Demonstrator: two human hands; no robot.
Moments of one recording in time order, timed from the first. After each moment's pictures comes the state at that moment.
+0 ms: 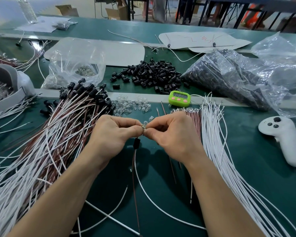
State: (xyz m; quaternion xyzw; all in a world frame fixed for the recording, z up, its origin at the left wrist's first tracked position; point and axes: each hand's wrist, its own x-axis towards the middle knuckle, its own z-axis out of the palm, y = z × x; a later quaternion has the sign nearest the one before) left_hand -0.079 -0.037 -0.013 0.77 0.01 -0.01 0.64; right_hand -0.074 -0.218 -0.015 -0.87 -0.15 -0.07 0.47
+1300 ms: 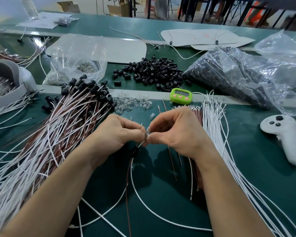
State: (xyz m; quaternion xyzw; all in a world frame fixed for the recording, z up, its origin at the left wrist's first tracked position) left_hand -0.084 -0.031 -0.007 0.75 -0.05 -0.19 0.63; right_hand -0.071 -0.231 -0.008 -0.81 -0.19 0.04 0.55
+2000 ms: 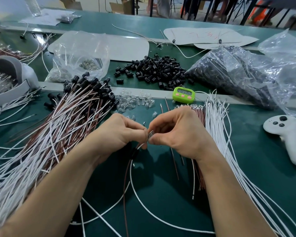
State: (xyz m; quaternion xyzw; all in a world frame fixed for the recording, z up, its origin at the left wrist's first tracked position) left_hand -0.084 -0.029 -0.007 0.77 -0.06 -0.20 0.60; right_hand -0.073 -0.230 -0.006 -0.82 -0.22 0.06 0.53
